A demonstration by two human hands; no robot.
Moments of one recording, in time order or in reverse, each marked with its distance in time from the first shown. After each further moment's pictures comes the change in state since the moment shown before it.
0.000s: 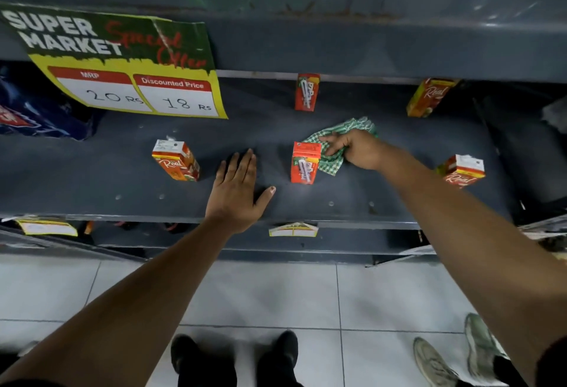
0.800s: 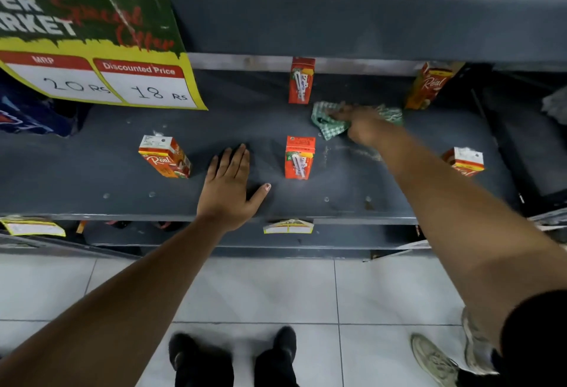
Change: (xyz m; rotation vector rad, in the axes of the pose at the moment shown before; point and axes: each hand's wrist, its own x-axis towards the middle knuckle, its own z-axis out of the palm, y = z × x) left_hand 0.002 0.000 0.002 0.001 0.030 0.007; right_hand 0.025 0.005 -0.026 -0.506 0.114 0.091
